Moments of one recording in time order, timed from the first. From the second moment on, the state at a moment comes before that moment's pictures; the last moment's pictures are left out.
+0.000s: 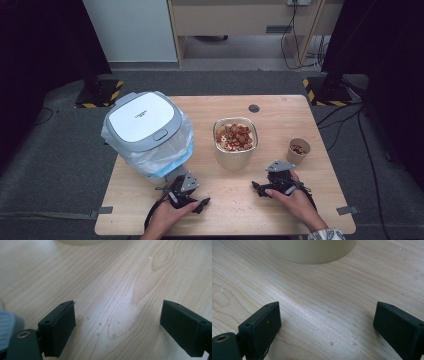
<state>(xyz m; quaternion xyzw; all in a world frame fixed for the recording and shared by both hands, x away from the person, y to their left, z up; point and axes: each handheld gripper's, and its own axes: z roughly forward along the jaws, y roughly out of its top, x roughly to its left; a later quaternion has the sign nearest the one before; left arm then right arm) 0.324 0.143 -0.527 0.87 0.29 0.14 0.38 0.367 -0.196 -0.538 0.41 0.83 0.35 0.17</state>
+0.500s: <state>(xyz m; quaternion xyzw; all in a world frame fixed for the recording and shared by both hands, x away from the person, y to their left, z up) 0.311 0.156 -0.505 0.86 0.28 0.20 0.39 0.366 -0.196 -0.538 0.41 0.83 0.35 0.17</state>
